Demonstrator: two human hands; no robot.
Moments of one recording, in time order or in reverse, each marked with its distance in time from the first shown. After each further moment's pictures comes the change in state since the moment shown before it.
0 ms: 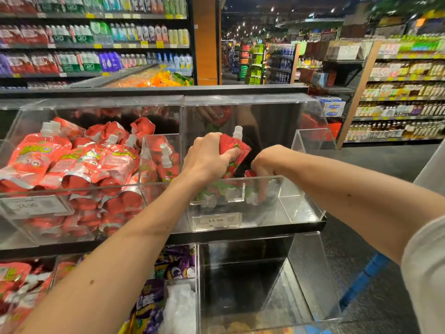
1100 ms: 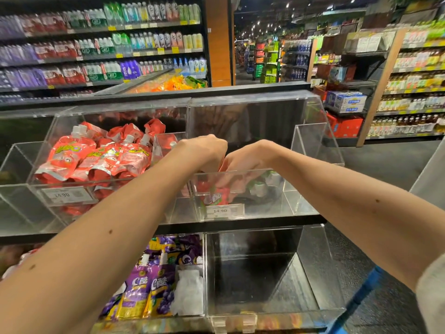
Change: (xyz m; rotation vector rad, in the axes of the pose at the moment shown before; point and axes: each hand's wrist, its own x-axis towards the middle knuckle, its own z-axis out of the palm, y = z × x) left_hand -0.005 0.034 -0.041 0.800 -0.487 0.086; right_hand -0.028 -0.033 -0.007 0.929 -0.209 -0.586
